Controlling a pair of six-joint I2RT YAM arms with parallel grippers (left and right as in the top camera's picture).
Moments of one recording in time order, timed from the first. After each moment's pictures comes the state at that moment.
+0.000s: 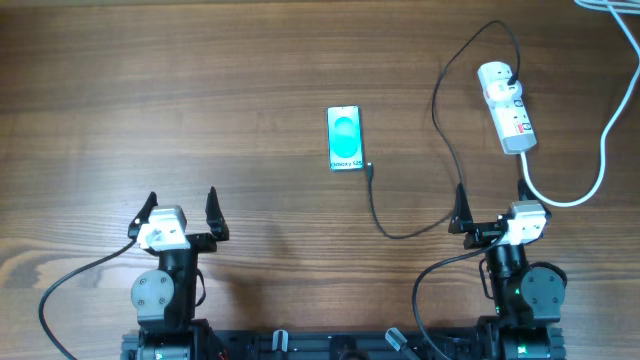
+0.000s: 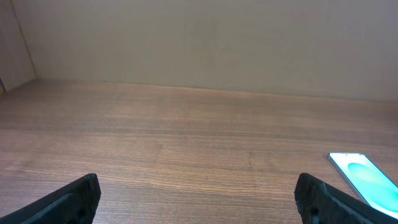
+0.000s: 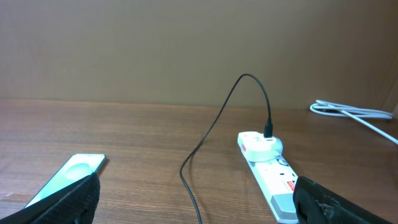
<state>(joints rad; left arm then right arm) 0.05 0.01 0.01 -0.07 0.00 -0.06 0.00 0.02 0.01 0.00 -0.06 -0.02</state>
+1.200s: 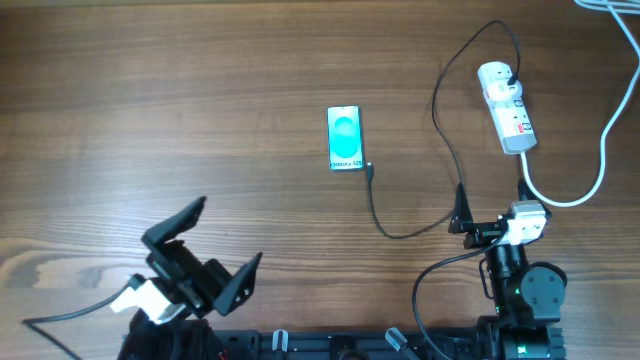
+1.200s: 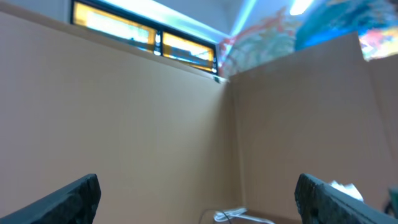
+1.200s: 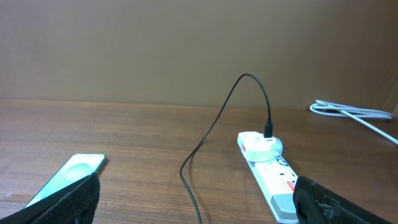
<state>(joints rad) 0.05 0.01 0.07 0.76 0.68 -0.53 0.00 0.02 0.01 0.00 -0.06 -0.02</state>
